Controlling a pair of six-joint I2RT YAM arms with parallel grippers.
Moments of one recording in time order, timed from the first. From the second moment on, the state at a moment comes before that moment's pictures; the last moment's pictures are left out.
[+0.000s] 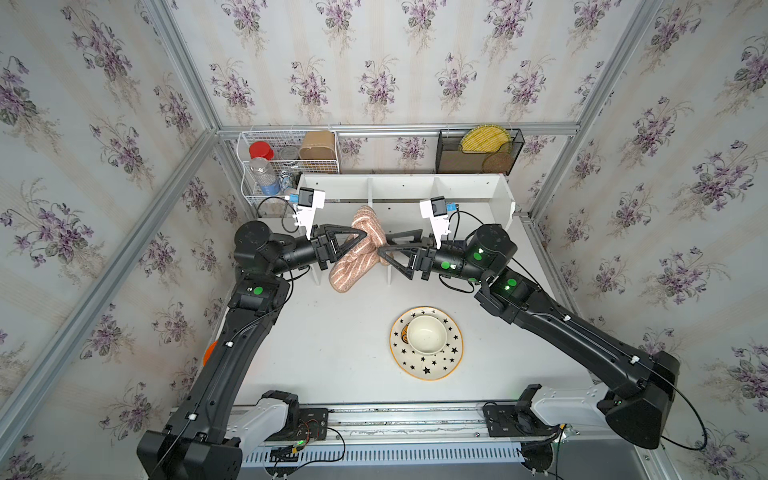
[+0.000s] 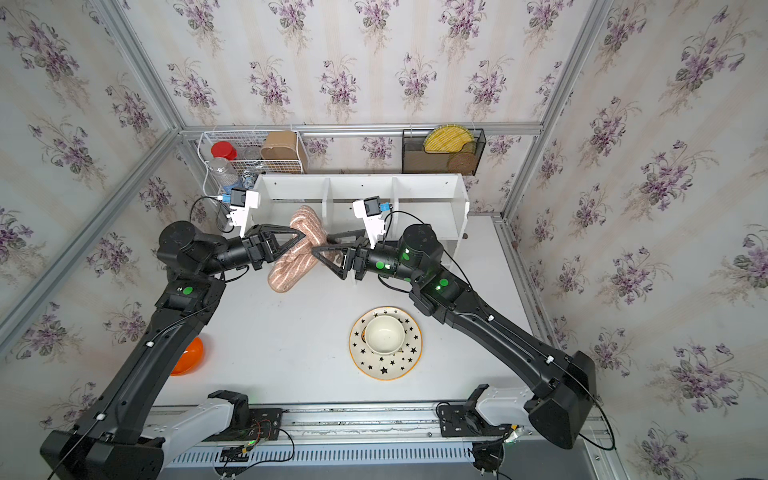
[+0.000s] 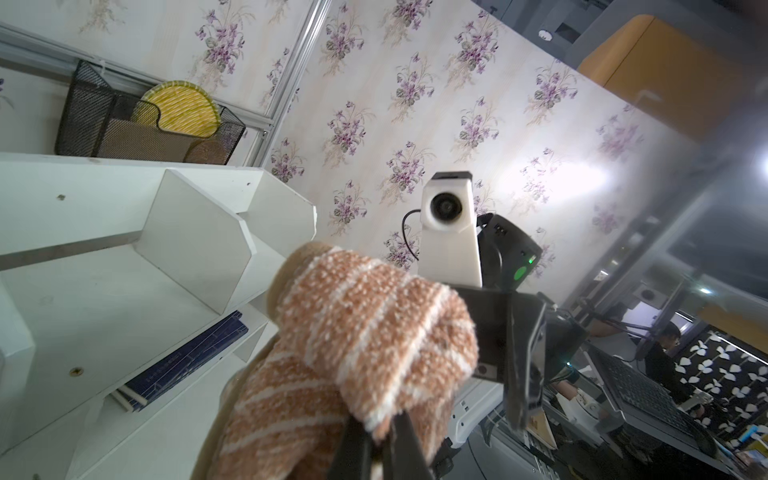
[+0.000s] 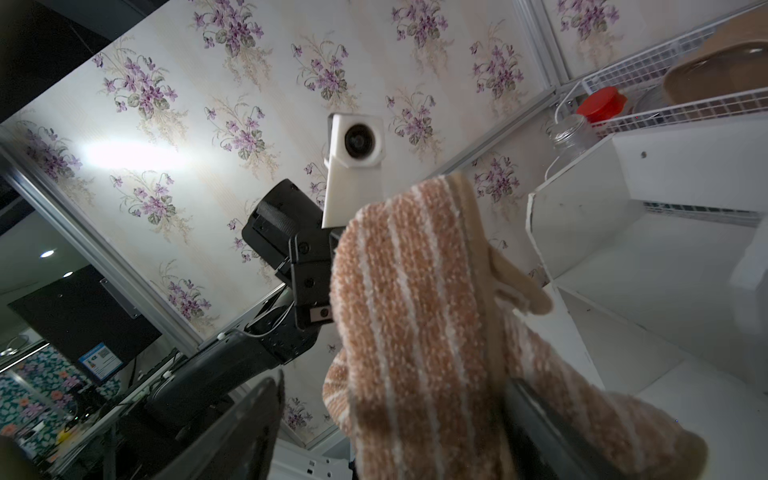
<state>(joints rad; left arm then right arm) -0.20 1.10 1.13 0.27 1.10 -0.83 0.82 1.31 1.23 0.21 -0.57 0.65</state>
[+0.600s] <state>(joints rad) -0.22 1.27 1.06 1.07 1.10 -1.44 0.85 1.39 1.25 0.33 -0.56 0.65</state>
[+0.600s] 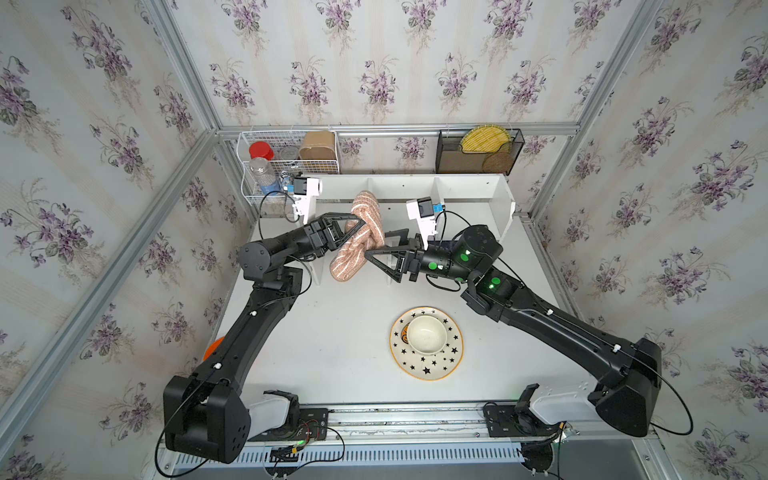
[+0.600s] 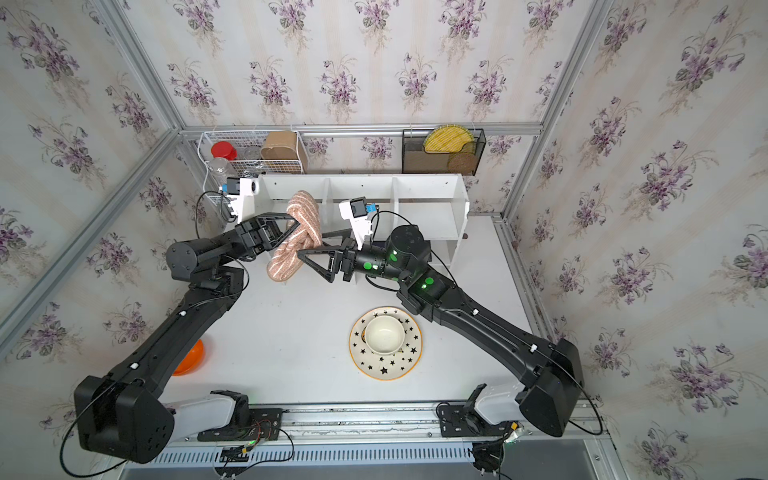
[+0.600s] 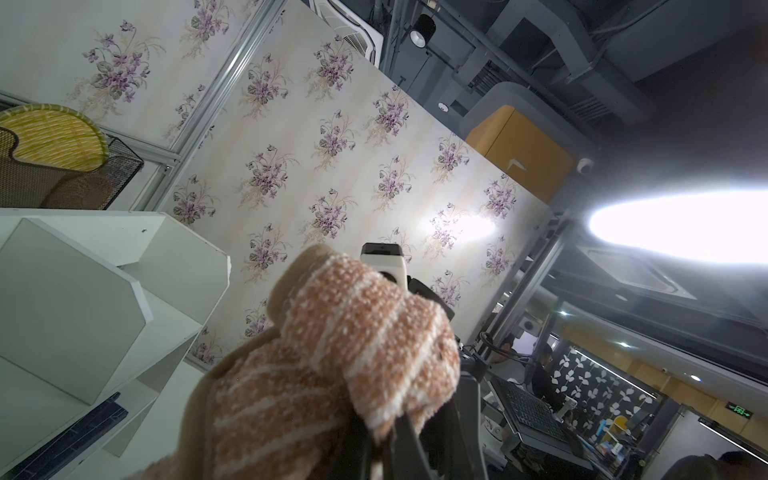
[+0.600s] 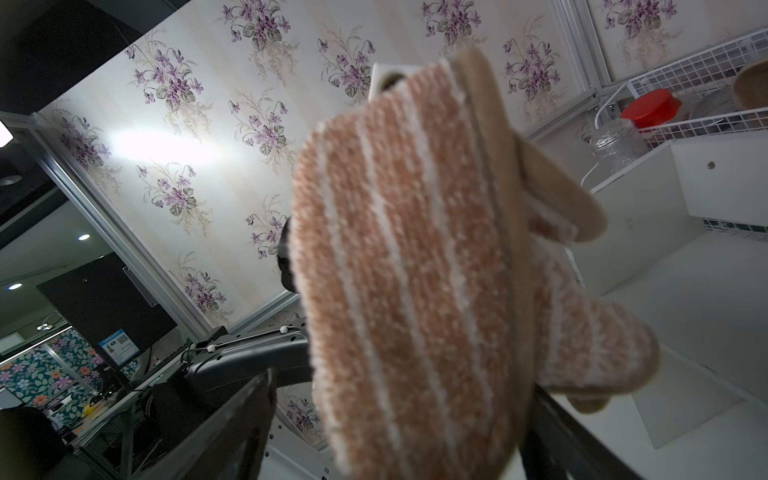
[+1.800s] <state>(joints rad) 0.00 1.14 1.28 -0.48 0.31 -0.53 0.69 0.96 1.26 -0.34 0.15 0.43</state>
